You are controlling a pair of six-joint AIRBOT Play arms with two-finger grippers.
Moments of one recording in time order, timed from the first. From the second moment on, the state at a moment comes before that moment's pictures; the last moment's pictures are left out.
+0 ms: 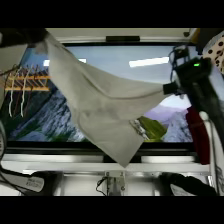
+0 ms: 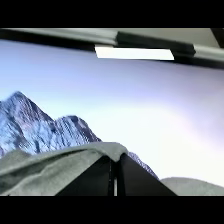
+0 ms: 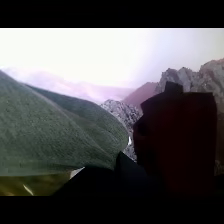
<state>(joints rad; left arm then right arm) -0.07 -1.67 2.02 1.24 -0.91 -1.59 0.29 -1.35 1.41 -2.13 1.41 1.82</state>
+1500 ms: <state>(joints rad) -0.30 -1.21 0.63 0.82 -1.00 -1.67 0.24 -1.41 1.38 -1.82 1.41 1.61</state>
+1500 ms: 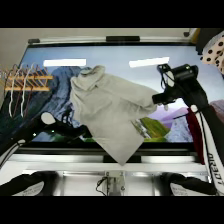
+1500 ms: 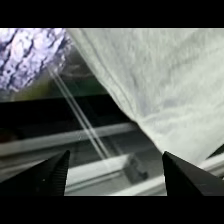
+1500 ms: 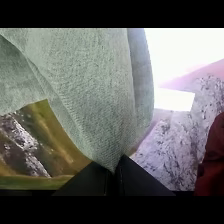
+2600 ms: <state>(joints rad) -0.03 -0.82 1.63 0.97 -0.80 -1.46 0.25 -0.88 1.66 -2.11 1.35 1.59</state>
